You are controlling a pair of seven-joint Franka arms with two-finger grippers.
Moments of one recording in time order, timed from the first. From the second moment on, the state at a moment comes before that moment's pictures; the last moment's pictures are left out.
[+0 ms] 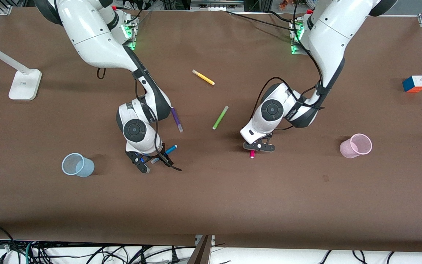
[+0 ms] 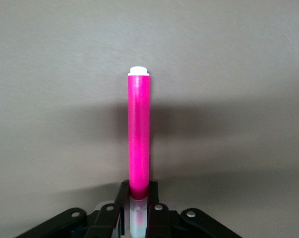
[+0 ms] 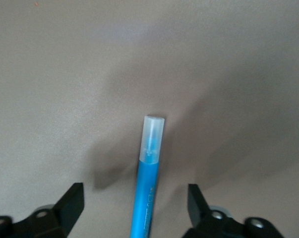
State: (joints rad) left arm -0.22 0.69 -0.32 -1.78 0.22 2.36 -0.55; right arm 0.41 0.83 0.05 -1.48 -0.02 2.33 1.26
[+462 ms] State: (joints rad) left arm 0.03 0.51 -0.43 -1.68 0.18 1.84 -0.25; right arm 0.41 0.84 0.05 -1.47 -0.03 2.33 1.26
